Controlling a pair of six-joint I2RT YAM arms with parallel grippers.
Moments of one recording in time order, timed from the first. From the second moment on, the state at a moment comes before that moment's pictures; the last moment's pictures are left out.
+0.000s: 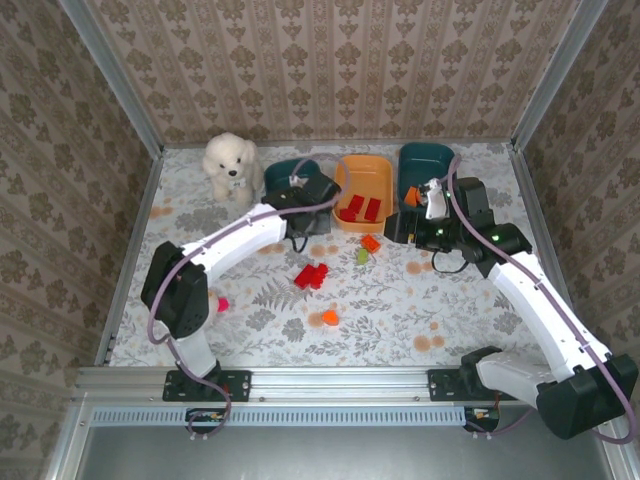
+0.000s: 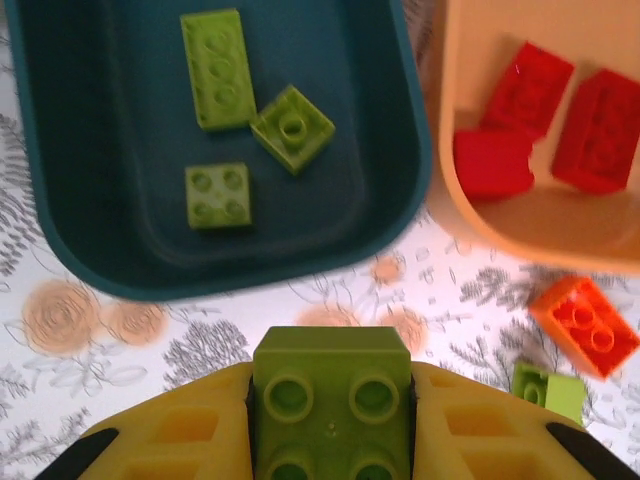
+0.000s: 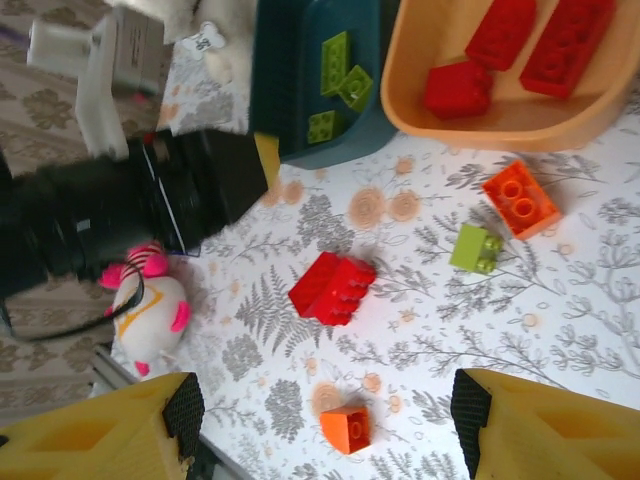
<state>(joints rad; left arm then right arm) -0.75 1.76 1.47 -0.76 -0.28 -0.69 0.28 1.11 1.06 -0.68 -0.48 0.52</state>
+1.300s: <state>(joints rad) -0.46 2.15 1.84 -0.71 0.11 -0.63 0.49 1.34 1.22 -0.72 -0.36 0.49</state>
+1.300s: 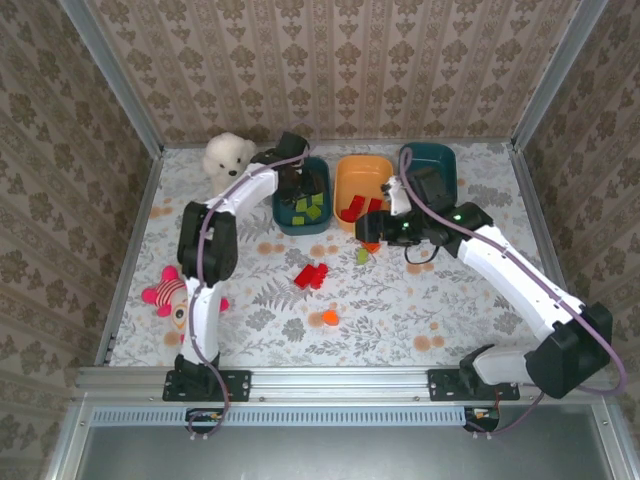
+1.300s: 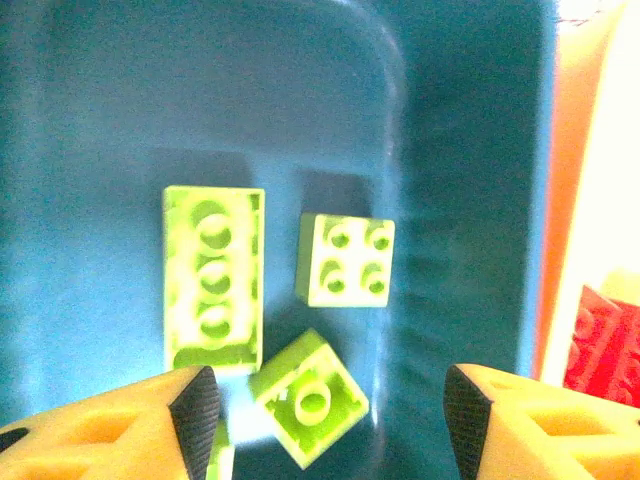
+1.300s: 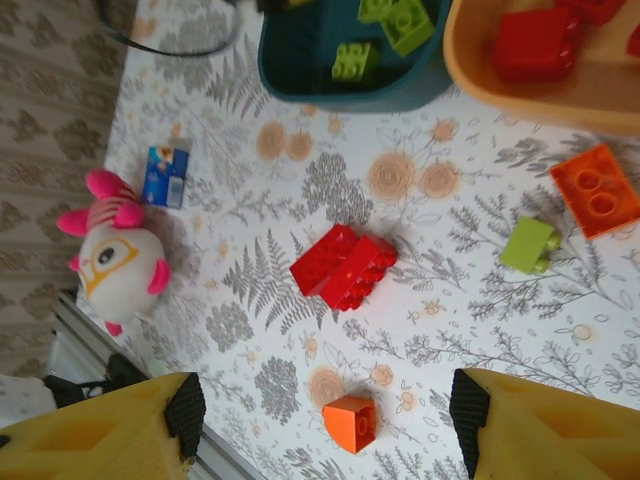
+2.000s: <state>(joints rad) -0.49 0.80 0.72 -0.57 0.11 -0.62 0.81 1.89 1.46 -0.80 -0.08 1.12</state>
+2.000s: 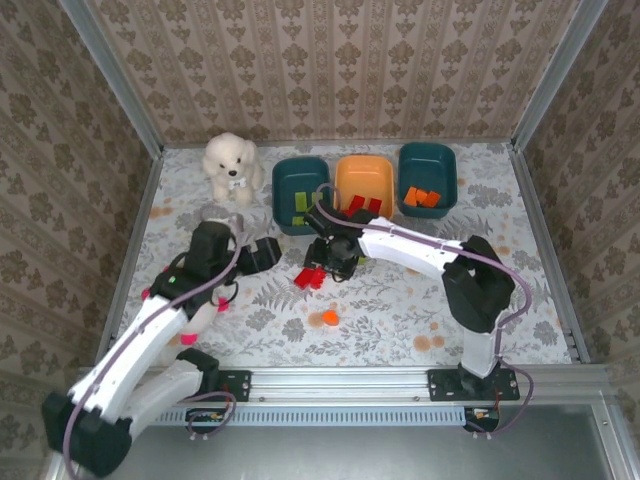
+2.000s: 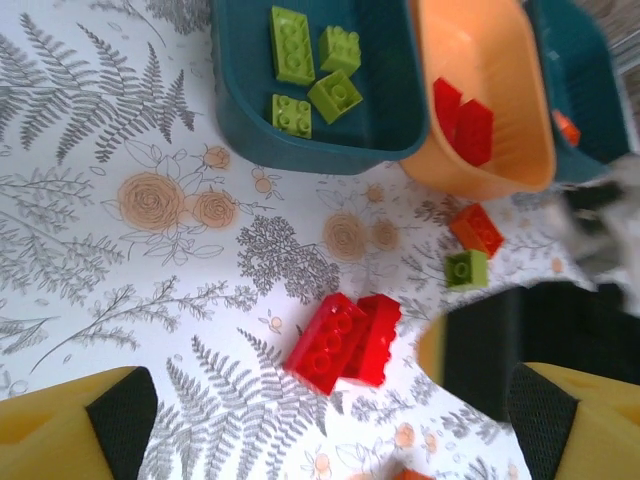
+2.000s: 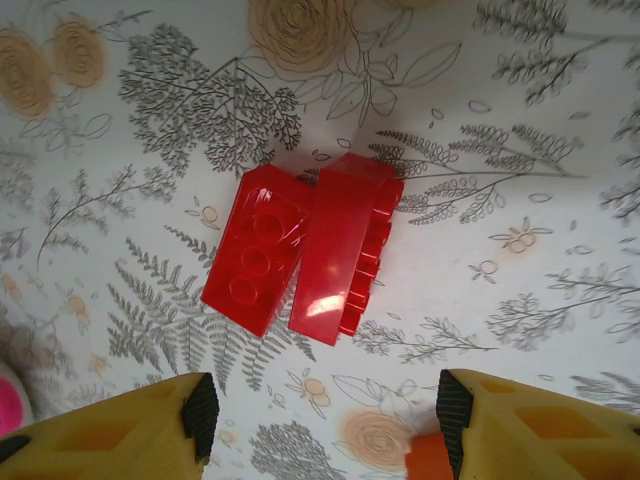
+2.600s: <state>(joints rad) -0.49 0.52 0.69 -0.71 0.15 -0.61 0.80 2.03 1.51 -0.77 -0.02 1.43</state>
